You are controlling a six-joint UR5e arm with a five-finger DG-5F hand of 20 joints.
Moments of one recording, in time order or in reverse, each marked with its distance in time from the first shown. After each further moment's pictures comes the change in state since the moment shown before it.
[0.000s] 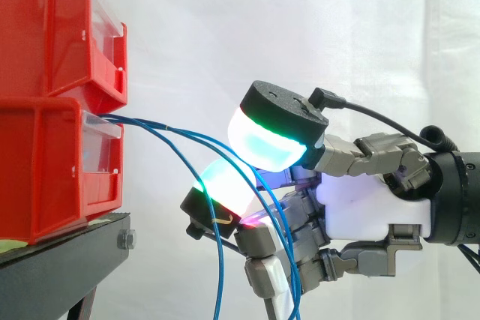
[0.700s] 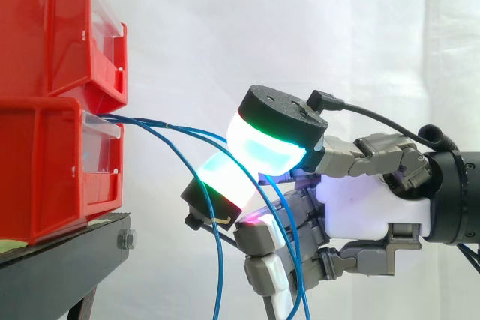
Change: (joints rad) arm 0.000 0.000 -0.001 0.005 0.000 0.000
